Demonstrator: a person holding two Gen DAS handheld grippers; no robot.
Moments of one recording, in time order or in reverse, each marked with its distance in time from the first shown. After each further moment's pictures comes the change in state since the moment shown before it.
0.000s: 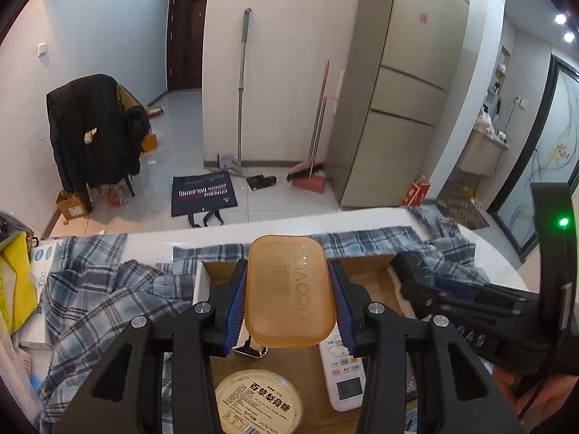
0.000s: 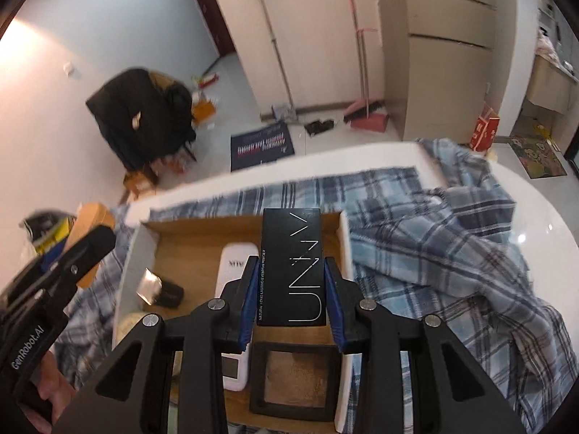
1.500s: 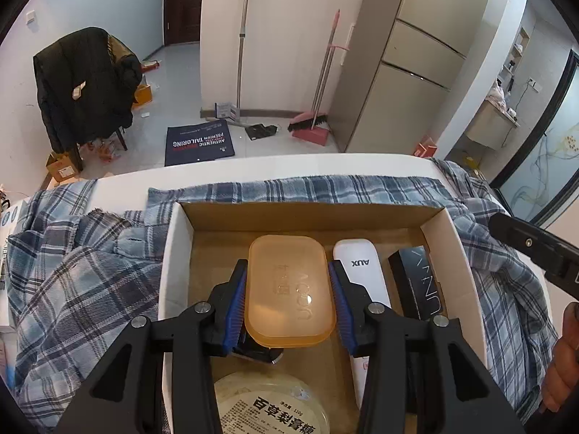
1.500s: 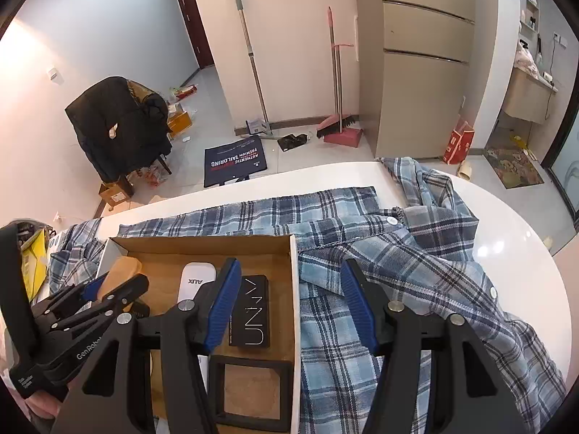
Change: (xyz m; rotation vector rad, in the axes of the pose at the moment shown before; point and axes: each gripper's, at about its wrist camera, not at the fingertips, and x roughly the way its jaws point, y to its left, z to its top) left arm 0.072 0.017 -0.024 -0.034 0.199 -0.016; right arm -0.026 -0.025 0.011 0.017 -0.097 -0.116
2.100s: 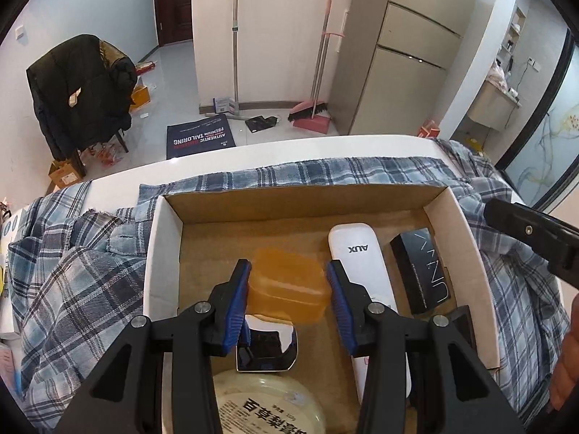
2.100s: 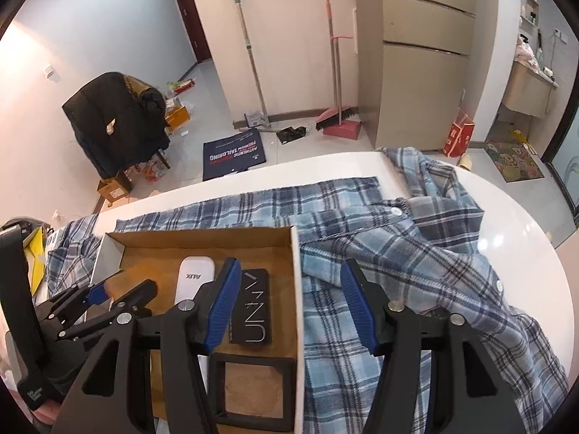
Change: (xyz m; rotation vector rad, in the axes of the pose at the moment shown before) left arm 0.010 -0.018 -0.003 0.059 0.037 0.044; right arm 0.011 0.004 -0.004 0.003 0.041 0.016
